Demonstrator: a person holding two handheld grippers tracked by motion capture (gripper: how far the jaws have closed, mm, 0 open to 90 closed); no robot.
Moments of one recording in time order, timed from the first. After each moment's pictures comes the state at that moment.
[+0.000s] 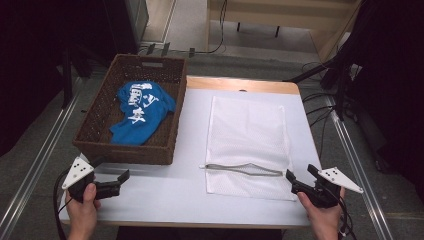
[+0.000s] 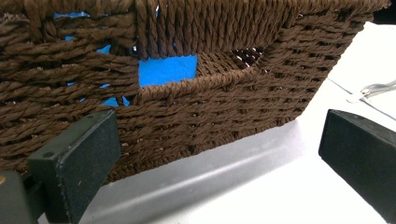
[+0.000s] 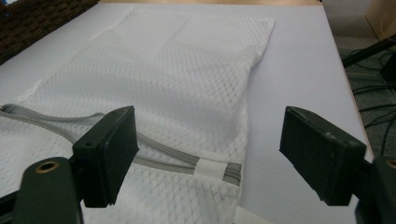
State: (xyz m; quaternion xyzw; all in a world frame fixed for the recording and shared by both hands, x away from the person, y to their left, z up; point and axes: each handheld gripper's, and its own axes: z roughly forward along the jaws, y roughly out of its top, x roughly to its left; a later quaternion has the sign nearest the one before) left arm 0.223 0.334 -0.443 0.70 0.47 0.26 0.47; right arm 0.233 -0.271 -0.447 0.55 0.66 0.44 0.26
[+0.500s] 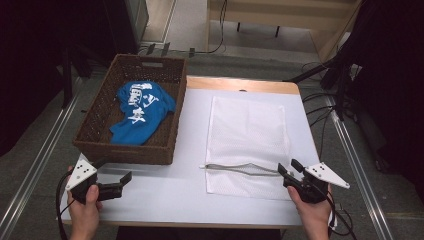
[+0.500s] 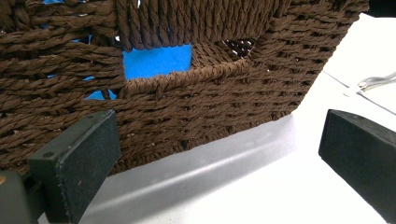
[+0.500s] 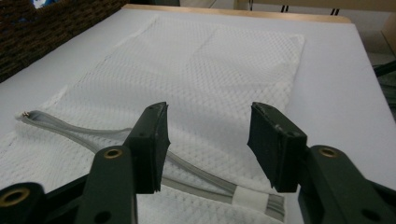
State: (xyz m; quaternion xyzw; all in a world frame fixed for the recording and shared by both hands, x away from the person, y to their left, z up) left arm 0.221 0.329 -0.445 0.70 0.47 0.26 0.47; right arm 0.242 -0.242 -0.442 0.52 0.67 0.46 0.26
